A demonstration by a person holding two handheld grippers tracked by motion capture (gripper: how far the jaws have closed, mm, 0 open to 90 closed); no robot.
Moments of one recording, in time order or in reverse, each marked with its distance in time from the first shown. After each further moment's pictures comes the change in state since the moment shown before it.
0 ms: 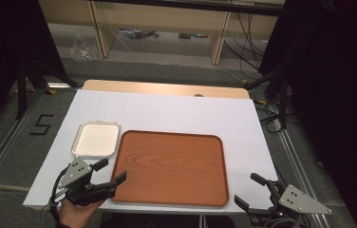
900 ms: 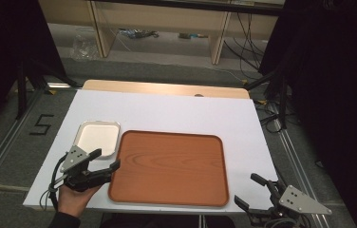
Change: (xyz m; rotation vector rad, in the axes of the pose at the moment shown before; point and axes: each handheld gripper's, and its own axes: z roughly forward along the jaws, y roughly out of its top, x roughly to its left) left arm 0.032 0.005 0.020 0.037 0.095 0.005; right arm -0.001 0.000 0.000 0.016 0.021 -0.009
